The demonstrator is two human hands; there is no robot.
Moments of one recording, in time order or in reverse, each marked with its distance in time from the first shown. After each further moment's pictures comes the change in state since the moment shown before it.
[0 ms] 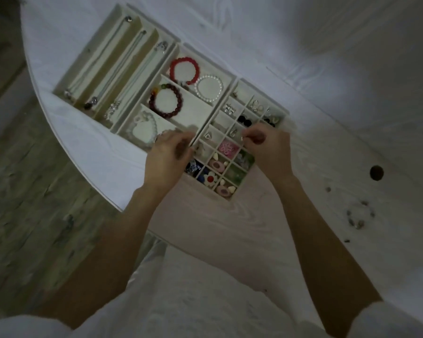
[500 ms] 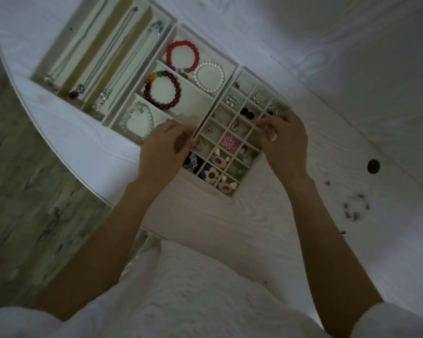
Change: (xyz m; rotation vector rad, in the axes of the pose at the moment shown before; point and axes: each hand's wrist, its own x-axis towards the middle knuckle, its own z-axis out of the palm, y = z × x) left_hand 0.008 -0.008 -0.004 -0.015 -0.026 0.067; right_hand -0.003 -0.005 -0.009 -0.342 0.026 0.062
